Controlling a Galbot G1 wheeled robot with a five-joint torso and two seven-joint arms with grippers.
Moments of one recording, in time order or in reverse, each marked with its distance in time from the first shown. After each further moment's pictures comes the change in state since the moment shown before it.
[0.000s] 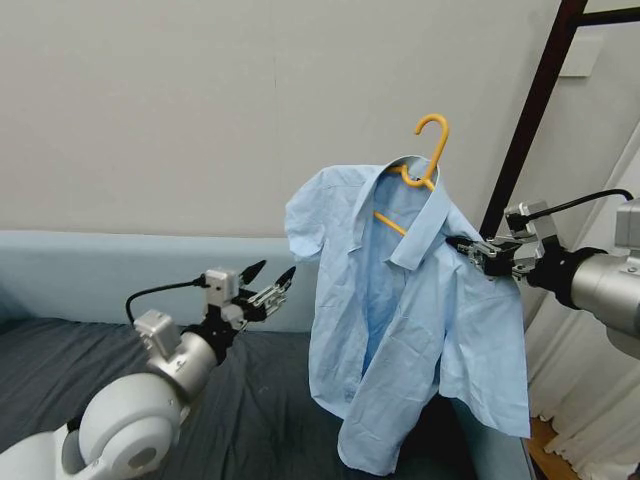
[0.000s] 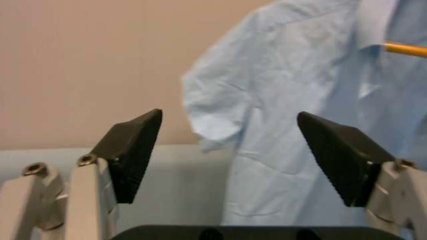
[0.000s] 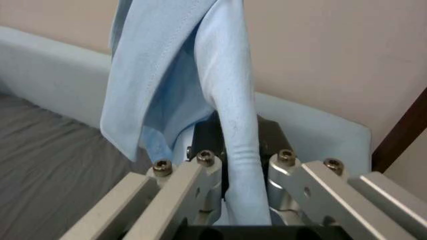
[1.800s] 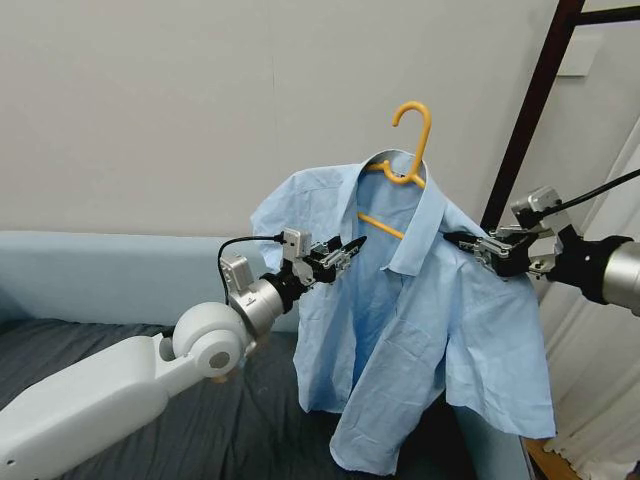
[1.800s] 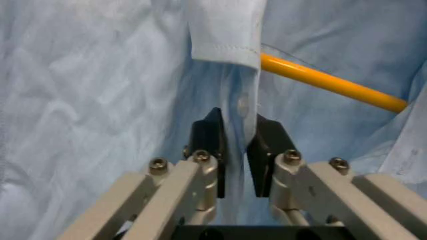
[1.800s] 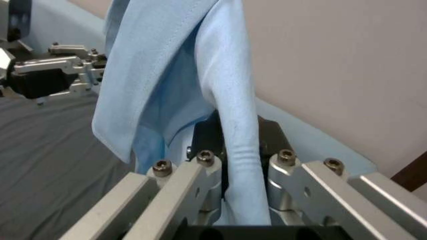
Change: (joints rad) left arm -0.972 -0.035 0.780 0.244 -0.478 0.004 0.188; right arm 0.028 -0.192 0.005 -0.003 -0.091 0.036 -0.317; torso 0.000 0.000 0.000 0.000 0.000
